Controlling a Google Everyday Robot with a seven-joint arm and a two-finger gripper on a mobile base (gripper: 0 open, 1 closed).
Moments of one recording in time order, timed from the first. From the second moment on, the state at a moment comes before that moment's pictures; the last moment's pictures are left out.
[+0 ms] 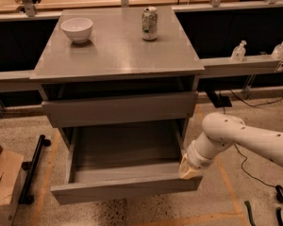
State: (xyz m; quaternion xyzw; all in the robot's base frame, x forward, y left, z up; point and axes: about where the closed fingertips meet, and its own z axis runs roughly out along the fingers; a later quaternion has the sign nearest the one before) arm 0.510 -0.166 0.509 -0.71 0.67 0.15 0.11
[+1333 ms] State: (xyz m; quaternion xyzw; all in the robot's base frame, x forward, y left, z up) arm 0.509 -0.190 0.456 -0.67 0.71 0.21 0.04
